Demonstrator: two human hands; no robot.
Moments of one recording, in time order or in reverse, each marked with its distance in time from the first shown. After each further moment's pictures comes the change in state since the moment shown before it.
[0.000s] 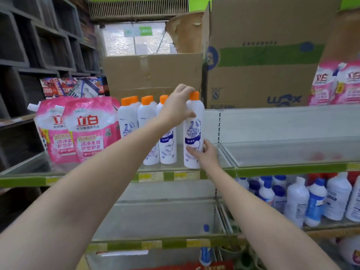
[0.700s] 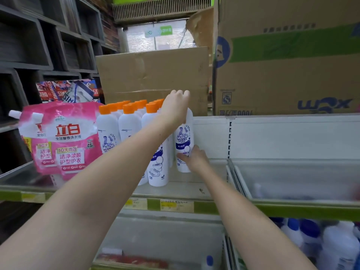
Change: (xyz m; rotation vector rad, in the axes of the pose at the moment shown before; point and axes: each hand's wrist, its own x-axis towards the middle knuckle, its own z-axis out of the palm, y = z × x) left_hand 0.102 -0.045 0.079 0.634 -0.130 -0.180; right_hand 0.162 0.053 0.016 -0.612 -0.227 0.108
